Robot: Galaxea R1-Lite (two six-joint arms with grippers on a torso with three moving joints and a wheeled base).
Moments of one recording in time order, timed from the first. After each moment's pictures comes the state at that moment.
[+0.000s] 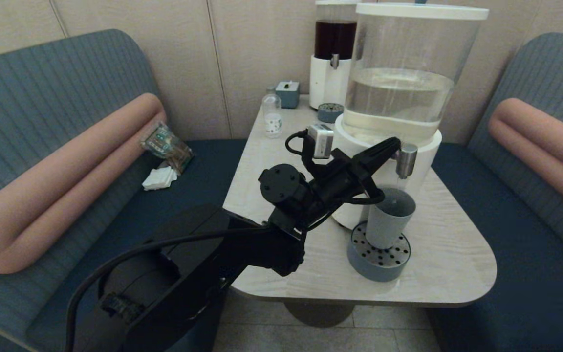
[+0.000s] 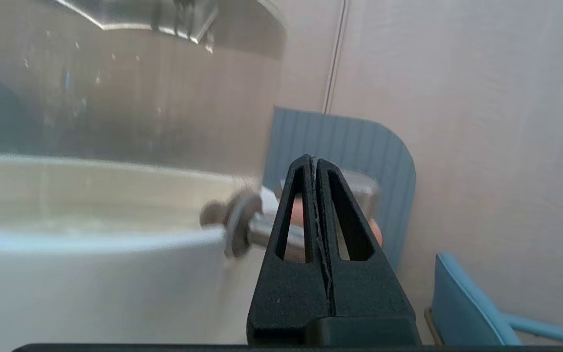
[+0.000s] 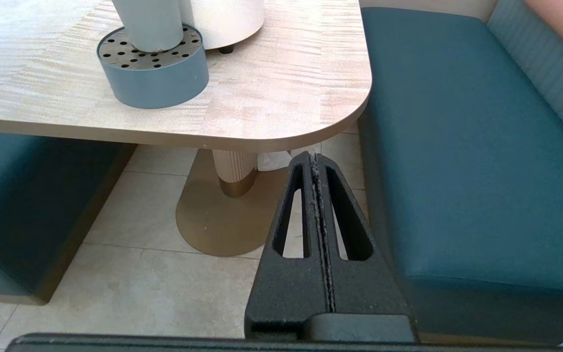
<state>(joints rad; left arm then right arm) -0.71 2.55 -1.76 -1.52 -0.47 -0.39 0.00 0.00 0.00 0.00 0.00 0.02</state>
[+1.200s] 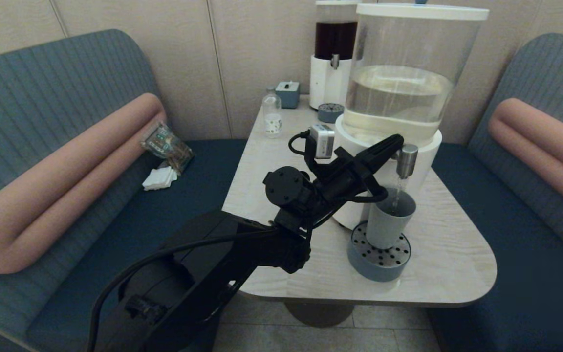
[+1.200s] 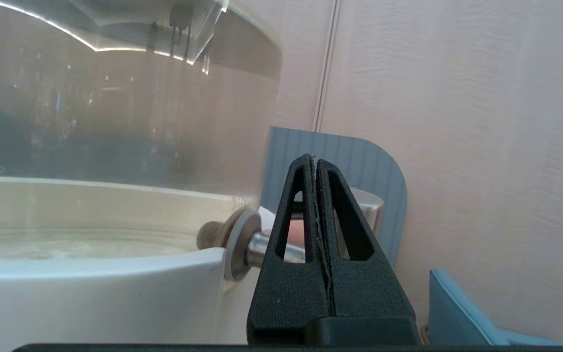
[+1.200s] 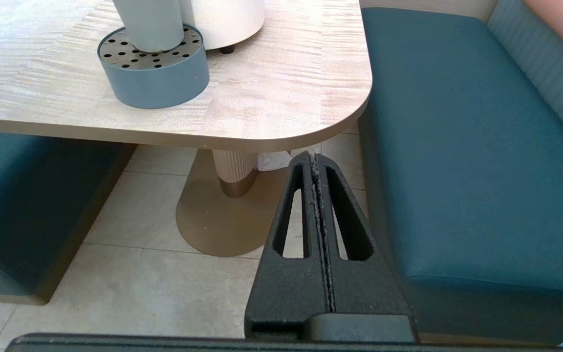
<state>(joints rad) -0.72 2.62 -1.88 -1.52 -0.48 -0.42 0.00 0.00 0.00 0.00 0.00 0.02</state>
